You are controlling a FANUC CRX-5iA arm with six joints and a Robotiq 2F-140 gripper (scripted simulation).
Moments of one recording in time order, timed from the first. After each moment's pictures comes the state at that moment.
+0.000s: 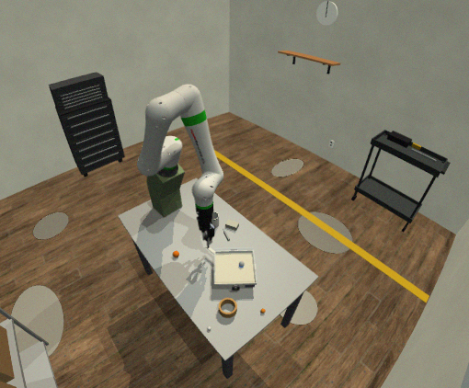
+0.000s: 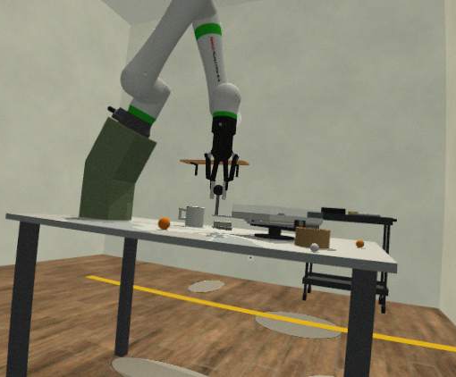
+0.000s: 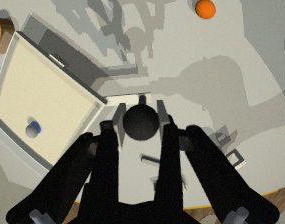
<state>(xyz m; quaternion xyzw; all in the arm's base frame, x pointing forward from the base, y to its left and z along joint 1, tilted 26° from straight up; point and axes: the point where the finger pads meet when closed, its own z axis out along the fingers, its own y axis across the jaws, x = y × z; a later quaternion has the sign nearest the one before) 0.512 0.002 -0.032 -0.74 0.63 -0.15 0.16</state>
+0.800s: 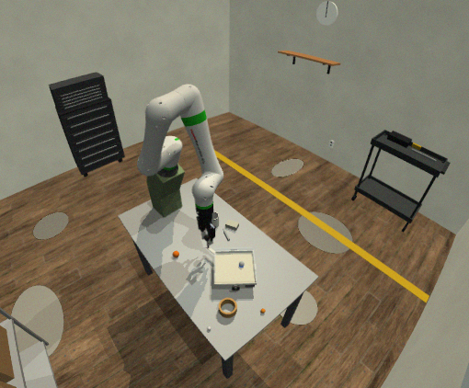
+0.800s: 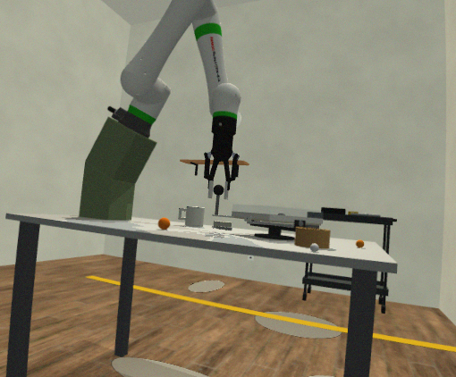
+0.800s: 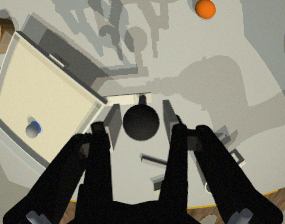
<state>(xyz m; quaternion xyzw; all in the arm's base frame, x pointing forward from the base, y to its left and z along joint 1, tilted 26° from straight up) 0.512 0.002 -0.032 -0.74 0.63 -0.15 0.16</state>
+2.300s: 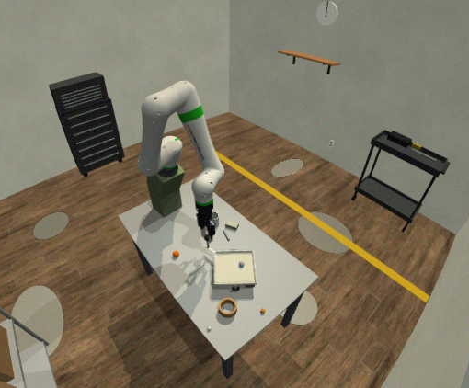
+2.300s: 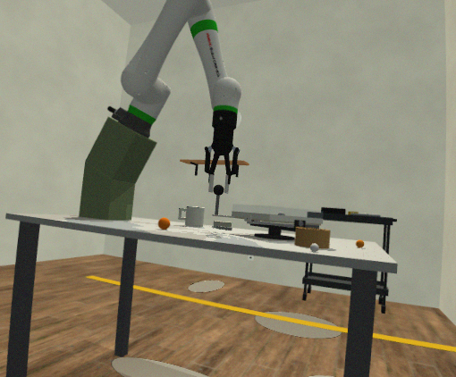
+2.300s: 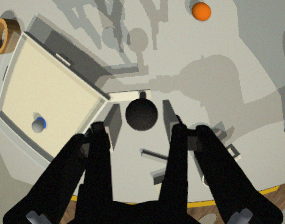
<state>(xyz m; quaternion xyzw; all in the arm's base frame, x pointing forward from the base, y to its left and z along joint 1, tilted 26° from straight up) 0.503 0.001 -0.012 -0.74 0.63 -0.15 0.16</state>
